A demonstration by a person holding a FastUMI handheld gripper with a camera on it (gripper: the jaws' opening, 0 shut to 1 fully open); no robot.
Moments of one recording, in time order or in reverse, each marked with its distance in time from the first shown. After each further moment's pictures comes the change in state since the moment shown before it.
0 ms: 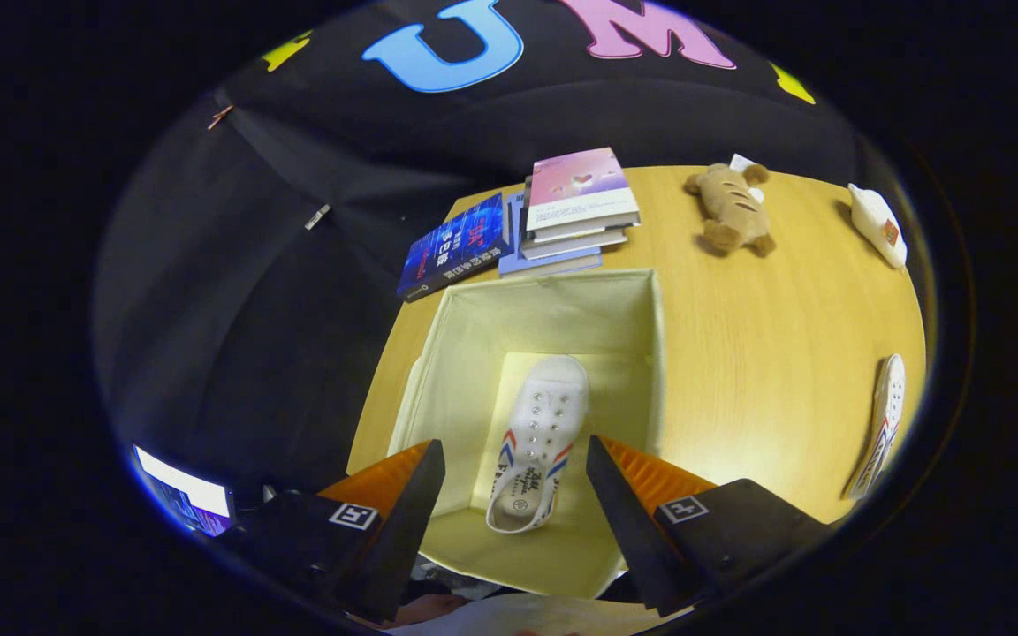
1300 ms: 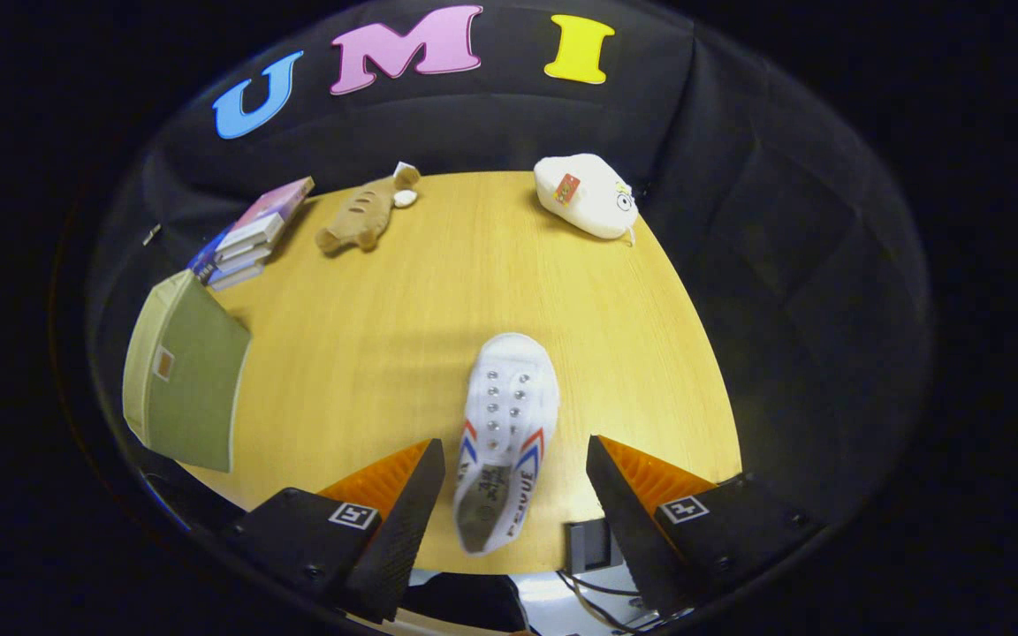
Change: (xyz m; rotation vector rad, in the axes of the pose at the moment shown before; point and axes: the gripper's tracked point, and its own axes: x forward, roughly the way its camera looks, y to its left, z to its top) arm -0.158 -0.460 -0.047 -0.062 -0.037 -0.541
